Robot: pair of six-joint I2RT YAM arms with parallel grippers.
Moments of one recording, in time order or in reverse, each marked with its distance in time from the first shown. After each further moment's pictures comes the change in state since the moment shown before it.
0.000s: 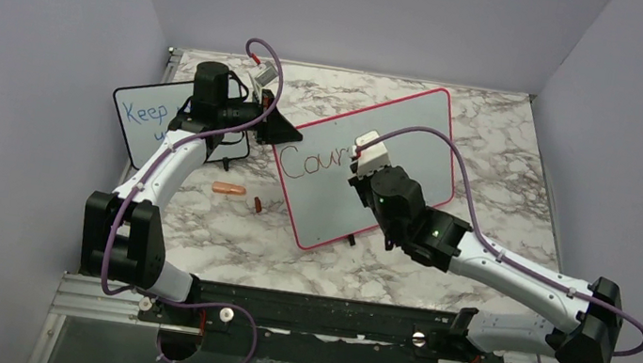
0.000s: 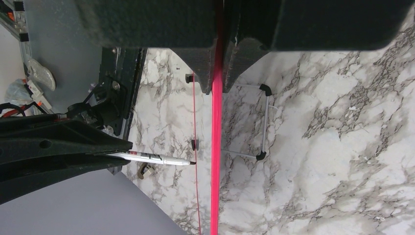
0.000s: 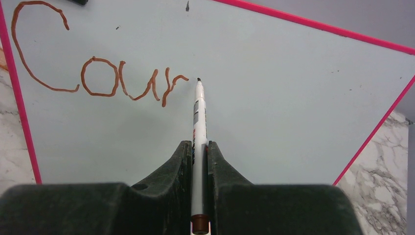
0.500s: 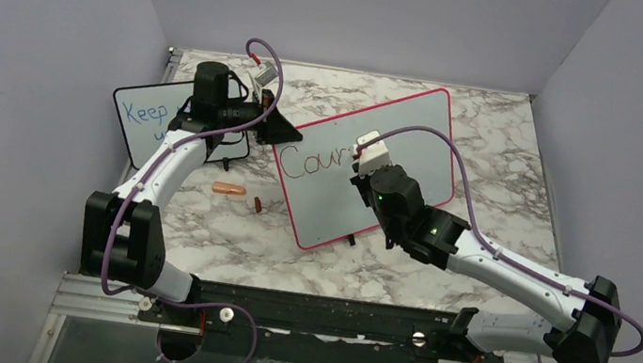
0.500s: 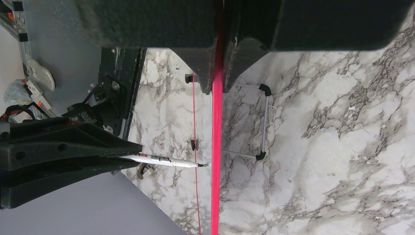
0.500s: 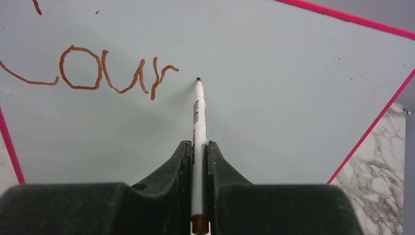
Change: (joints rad) left arm 0.000 0.000 0.001 -0.003 0.000 0.003; right arm -0.027 0.010 -0.019 -0.007 0.000 0.011
